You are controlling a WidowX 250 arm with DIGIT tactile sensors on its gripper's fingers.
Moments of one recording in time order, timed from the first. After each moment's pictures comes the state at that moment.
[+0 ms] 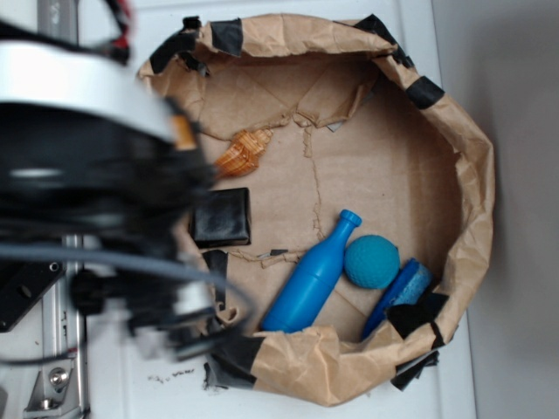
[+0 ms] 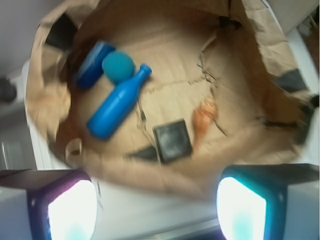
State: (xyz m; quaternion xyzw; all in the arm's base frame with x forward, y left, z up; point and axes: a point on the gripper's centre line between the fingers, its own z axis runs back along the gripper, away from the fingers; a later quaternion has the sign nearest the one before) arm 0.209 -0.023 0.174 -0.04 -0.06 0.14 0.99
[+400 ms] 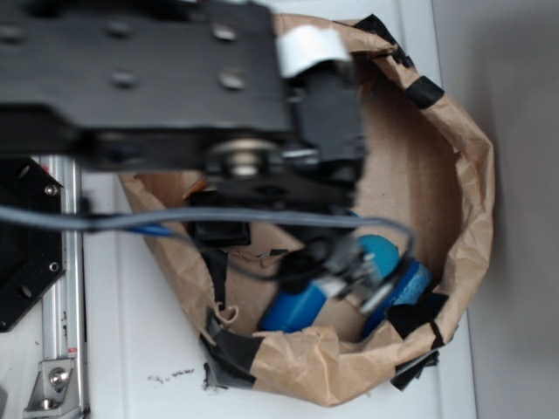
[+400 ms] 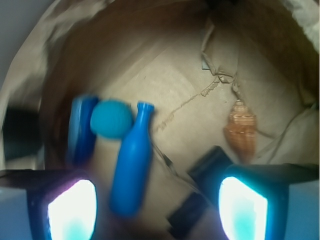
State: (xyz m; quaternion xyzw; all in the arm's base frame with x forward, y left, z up) arm 0.262 -0.022 0.135 -0.07 -0.04 0.37 0.92
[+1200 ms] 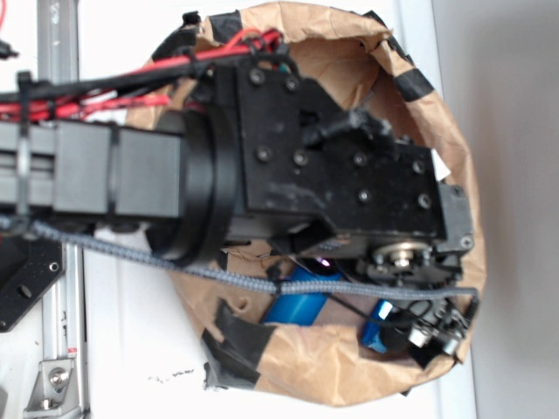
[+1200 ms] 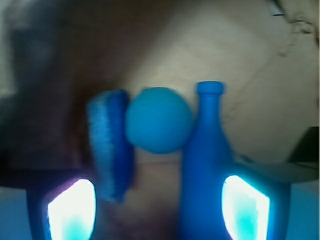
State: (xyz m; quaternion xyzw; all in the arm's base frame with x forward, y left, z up) arm 0.299 -0.073 0.091 -0.13 -0.01 0.41 0.90
